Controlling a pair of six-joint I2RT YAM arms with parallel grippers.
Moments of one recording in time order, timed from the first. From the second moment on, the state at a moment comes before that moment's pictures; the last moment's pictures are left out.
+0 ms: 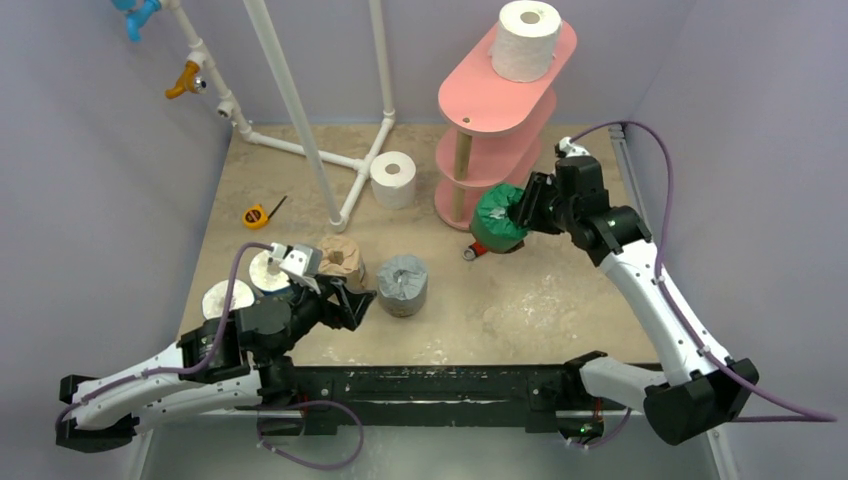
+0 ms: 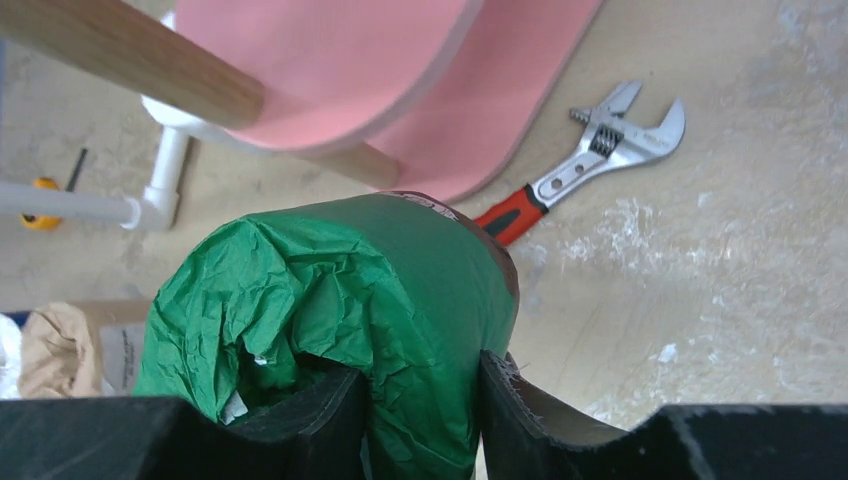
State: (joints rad) left arm -1.23 0.40 0.66 -0.53 -0.59 -0.55; right arm 0.37 1.13 1.16 -0.74 0.04 0.50
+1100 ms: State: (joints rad) left arm -1.23 0.28 0.66 -0.61 -0.62 -0.54; right arm 0.26 1.43 1.59 -0.75 0.04 0.56
